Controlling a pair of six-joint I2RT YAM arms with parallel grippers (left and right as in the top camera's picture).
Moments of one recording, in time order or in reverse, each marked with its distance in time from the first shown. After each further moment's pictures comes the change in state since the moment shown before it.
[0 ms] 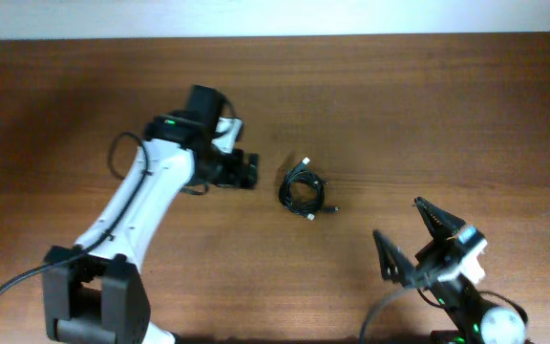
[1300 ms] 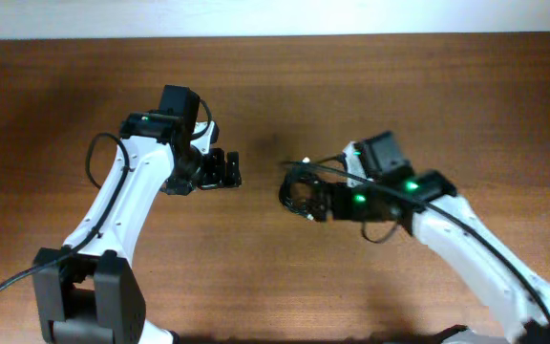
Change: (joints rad) left arm 0.082 0.000 0.002 -0.084 0.031 -0.043; right arm 0.434 1.442 1.001 -1.062 0.299 0.073
